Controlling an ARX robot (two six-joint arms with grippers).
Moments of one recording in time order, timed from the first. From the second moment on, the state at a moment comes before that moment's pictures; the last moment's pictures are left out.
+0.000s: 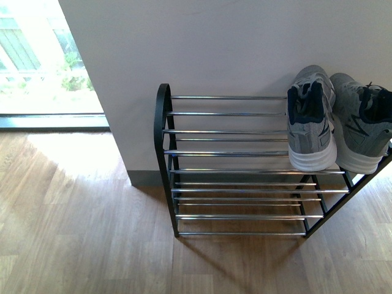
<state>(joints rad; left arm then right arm) 0.45 0.37 0.16 0.09 0.17 -0.99 0.46 1.02 0.49 0.21 -0.08 0.22</state>
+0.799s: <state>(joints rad) 0.45 0.37 0.16 0.09 0.17 -0.99 0.59 2.28 1.26 0.22 0.32 0.38</state>
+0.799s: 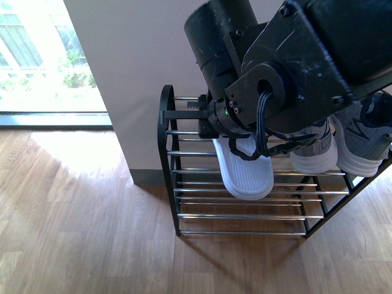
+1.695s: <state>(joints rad) 0.45 0.37 0.16 0.09 0.17 -0.99 0.43 2.56 1.61 0.13 0.17 0.35</state>
